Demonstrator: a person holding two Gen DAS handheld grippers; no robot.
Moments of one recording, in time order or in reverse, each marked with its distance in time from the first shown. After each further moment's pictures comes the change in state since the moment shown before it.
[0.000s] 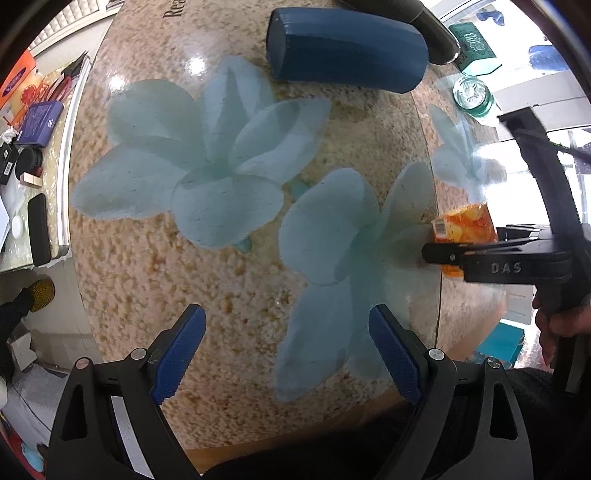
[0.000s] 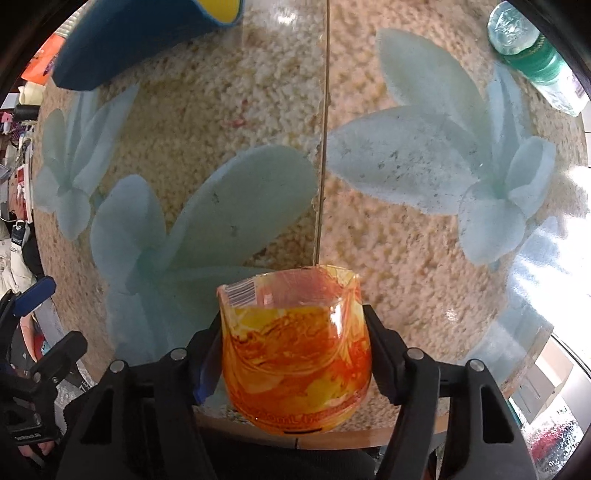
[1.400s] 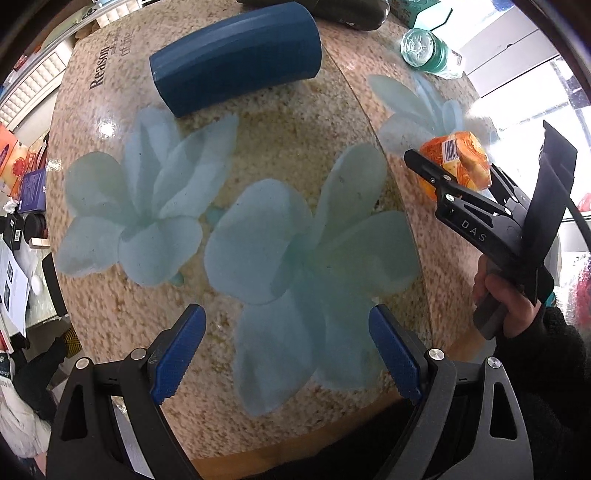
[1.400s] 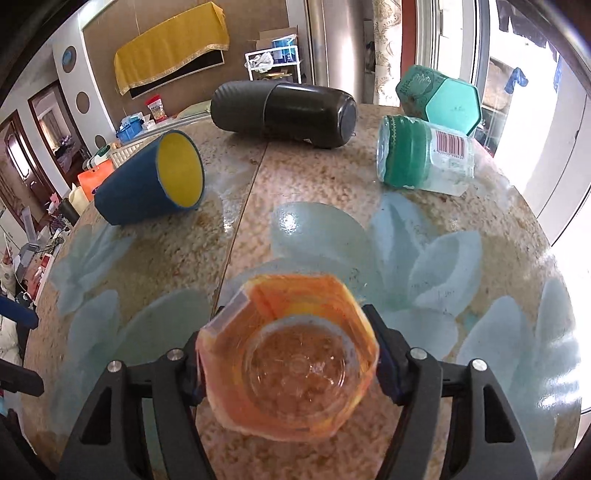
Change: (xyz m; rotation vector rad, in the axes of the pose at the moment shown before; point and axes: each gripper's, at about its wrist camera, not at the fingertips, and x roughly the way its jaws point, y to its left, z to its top) left arm 0.022 -0.093 0.008 0.195 -0.025 0.120; right arm -0.008 -0.085 -0.075 -0.012 -0.909 0.033
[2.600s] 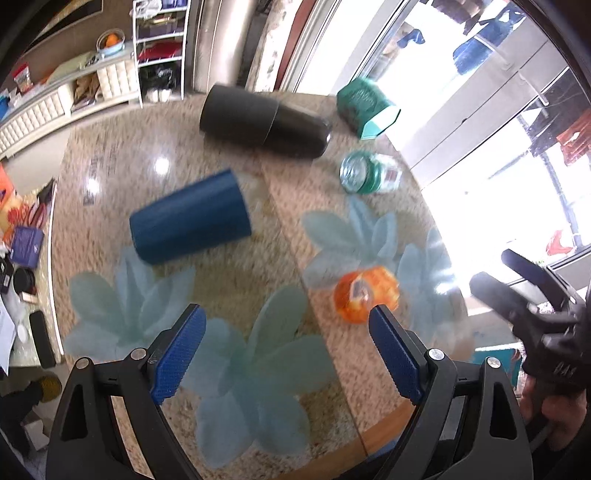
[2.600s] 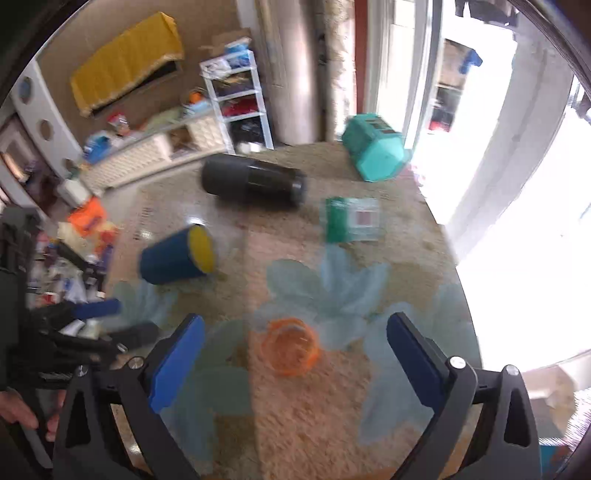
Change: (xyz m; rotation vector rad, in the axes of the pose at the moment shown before) left arm -0.106 -0.028 0.042 -0.005 -0.326 -0.111; right arm -0.165 0.000 0.089 0.138 0.125 -0.141
